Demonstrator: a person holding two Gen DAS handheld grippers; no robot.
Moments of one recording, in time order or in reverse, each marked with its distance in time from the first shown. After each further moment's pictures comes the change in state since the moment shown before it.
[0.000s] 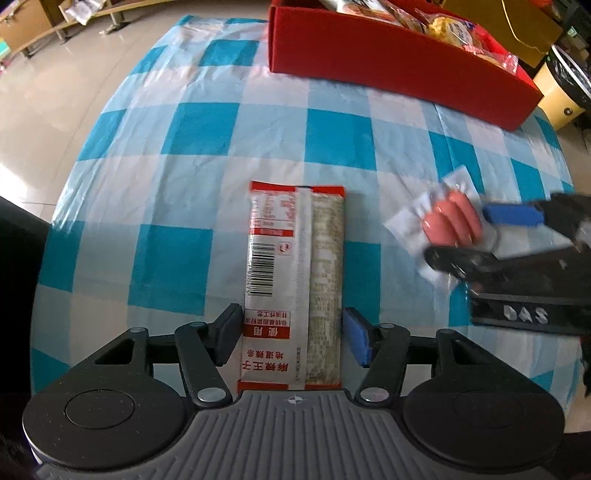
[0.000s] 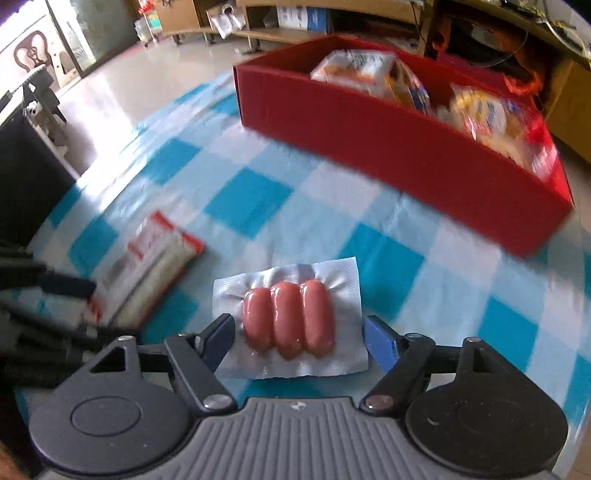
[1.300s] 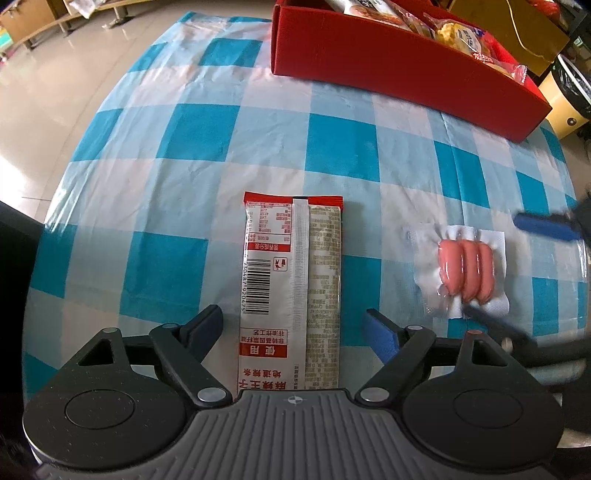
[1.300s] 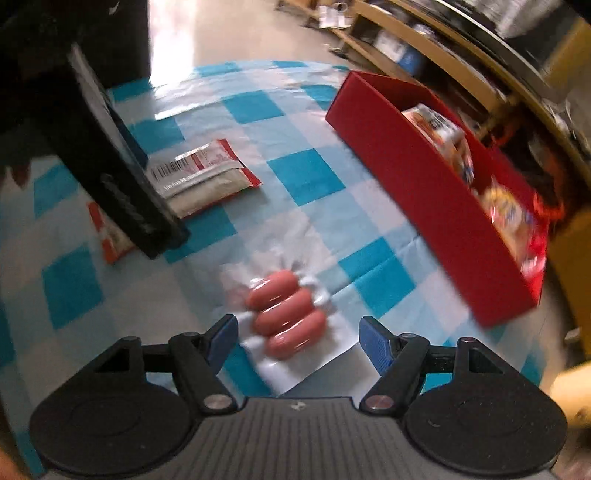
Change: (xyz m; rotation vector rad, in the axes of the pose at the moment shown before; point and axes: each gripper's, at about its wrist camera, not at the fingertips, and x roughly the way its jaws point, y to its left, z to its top) left arm 0.007 0.005 0.008 -0.029 0.001 -0.016; right arm -0.026 0.037 -0.027 -0.531 -0.017 -0.143
